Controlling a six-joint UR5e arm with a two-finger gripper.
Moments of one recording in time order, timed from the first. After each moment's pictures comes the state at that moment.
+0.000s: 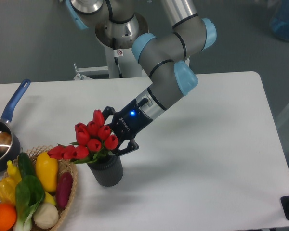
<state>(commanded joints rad) 2.52 -1.87 -1.80 -1.07 0.55 1.47</state>
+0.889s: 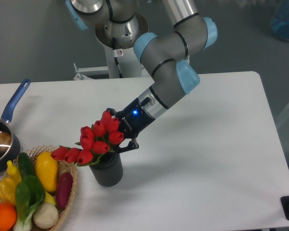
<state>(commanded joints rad) 2.54 -1.86 -1.82 -1.07 0.54 1.46</state>
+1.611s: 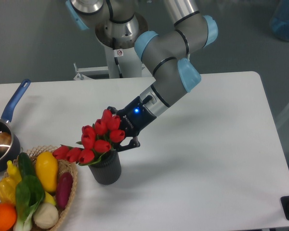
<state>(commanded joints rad) 2.55 -1.85 -1.84 -1.08 0.44 1.46</state>
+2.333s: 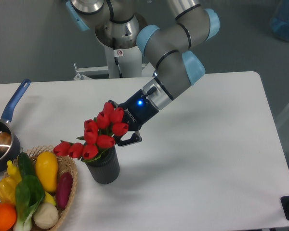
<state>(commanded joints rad) 2.59 -1.79 -1.83 -1.08 0.43 1.46</state>
